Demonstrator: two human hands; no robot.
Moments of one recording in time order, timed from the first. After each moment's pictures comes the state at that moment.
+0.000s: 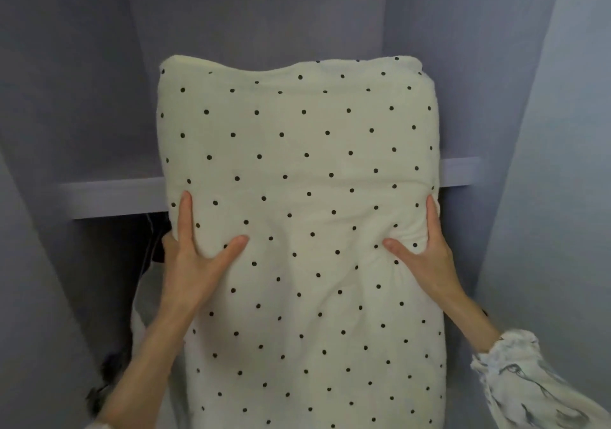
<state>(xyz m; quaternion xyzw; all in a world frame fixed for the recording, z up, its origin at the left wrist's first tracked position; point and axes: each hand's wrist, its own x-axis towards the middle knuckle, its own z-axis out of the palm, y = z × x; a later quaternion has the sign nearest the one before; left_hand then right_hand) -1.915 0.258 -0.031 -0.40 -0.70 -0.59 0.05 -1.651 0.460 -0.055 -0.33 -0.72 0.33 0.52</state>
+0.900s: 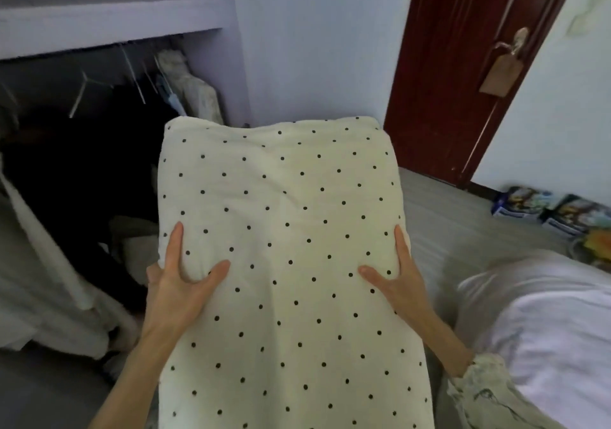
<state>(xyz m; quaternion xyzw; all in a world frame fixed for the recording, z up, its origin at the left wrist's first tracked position) -1.686 0.104 -0.197 -0.54 -0.71 -0.38 -0.23 -1.361 0.088 -0.246 -0.66 -0.51 0.33 0.45</state>
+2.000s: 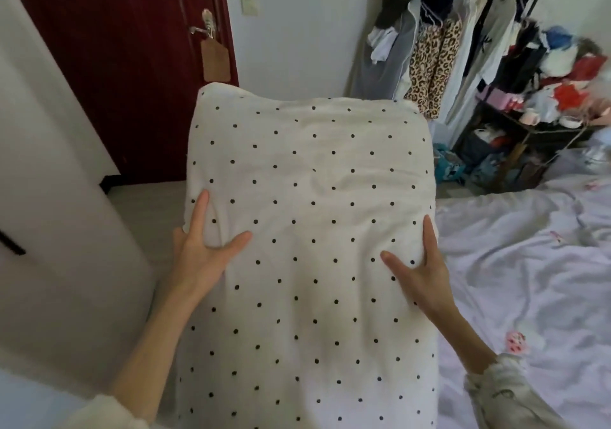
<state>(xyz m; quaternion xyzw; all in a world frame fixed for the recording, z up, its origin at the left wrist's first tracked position) -1.175 0.326 -0.198 -0.78 -0.32 -0.25 -0.48 -1.008 0.041 -0.242 -0.84 -0.13 0.01 0.53</state>
